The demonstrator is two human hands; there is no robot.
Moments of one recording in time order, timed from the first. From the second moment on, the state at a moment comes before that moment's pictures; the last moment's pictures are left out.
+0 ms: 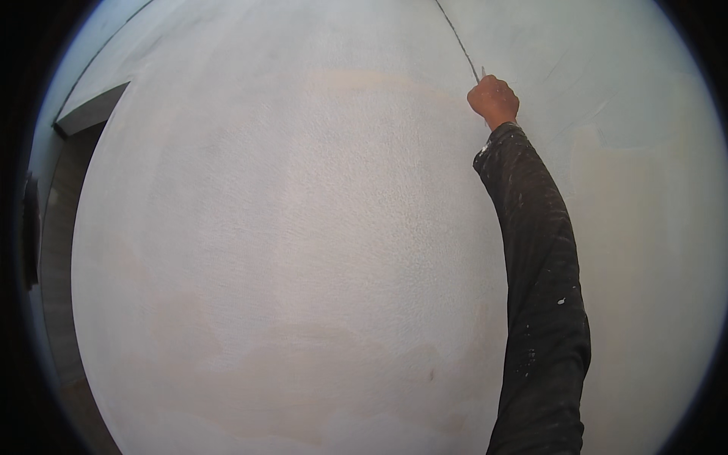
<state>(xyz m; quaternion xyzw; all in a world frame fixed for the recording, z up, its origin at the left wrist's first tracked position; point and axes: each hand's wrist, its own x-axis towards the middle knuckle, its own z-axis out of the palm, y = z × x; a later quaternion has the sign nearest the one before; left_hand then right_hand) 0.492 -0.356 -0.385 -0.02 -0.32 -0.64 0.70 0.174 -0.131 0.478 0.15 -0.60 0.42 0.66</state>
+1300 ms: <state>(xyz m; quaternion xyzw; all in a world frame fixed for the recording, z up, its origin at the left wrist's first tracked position) 0.401 -0.183 -0.381 0.05 -0.33 -0.57 0.75 0.095 0.099 0.394 0.11 -0.60 0.39 0.69</state>
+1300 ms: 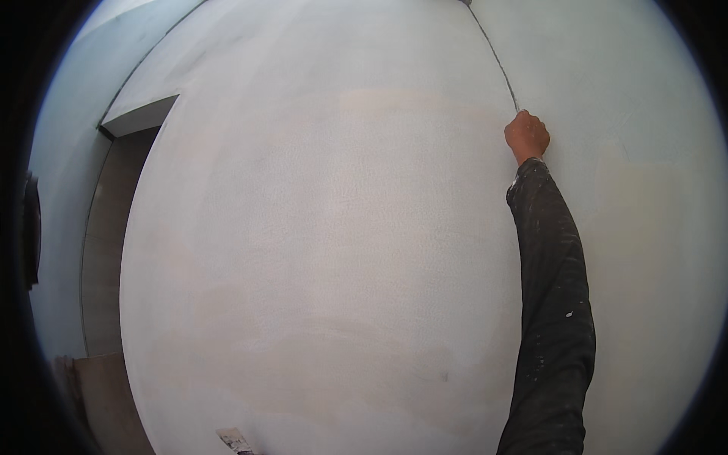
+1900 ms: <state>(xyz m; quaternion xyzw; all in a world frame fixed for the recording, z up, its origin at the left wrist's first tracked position) 0.479 -0.163 -0.390 0.03 -0.41 -0.56 0.72 0.506 -0.207 0.040 0.85 -0.21 0.19 0.45</state>
